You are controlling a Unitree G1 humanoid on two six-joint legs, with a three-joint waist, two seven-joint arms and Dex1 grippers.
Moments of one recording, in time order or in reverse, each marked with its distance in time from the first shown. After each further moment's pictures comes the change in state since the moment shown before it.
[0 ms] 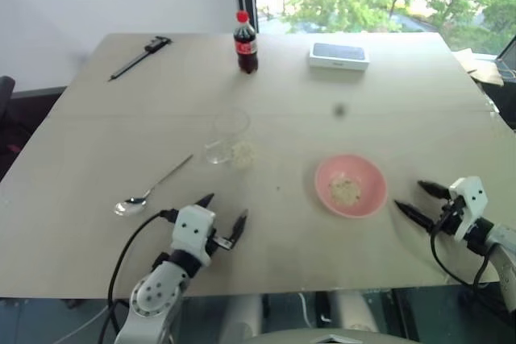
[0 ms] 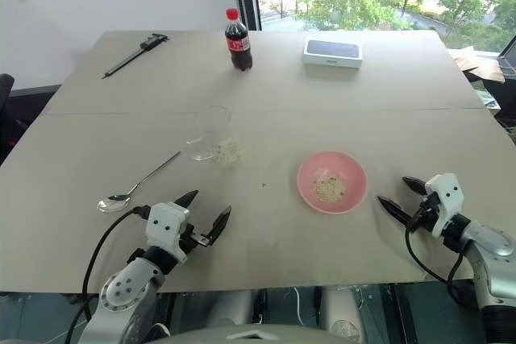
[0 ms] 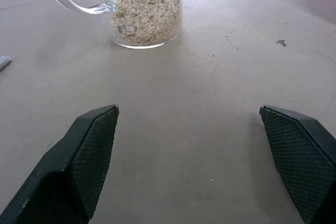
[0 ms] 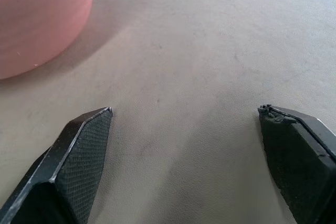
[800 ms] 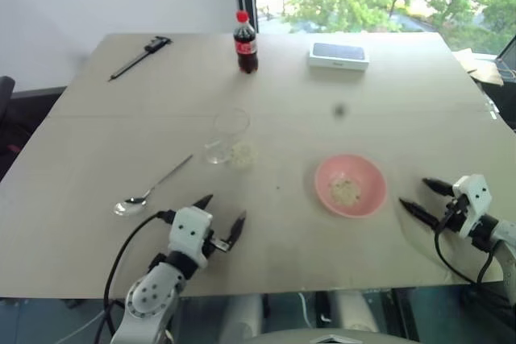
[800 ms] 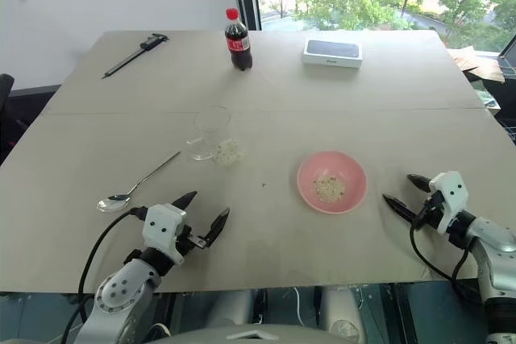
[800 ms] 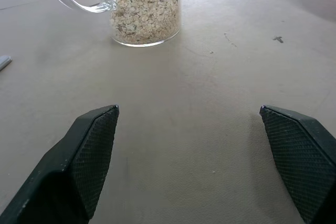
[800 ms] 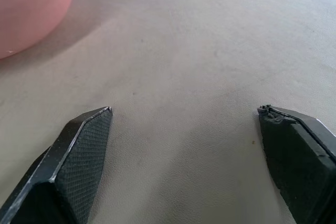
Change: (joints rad) left arm 0.008 0.017 0.014 0.013 -0.019 -0.027 -0.021; right arm -0.048 -0.027 0.001 0.112 -0.027 -0.085 0.037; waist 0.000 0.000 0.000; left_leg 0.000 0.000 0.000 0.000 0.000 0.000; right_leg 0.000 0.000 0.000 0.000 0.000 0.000
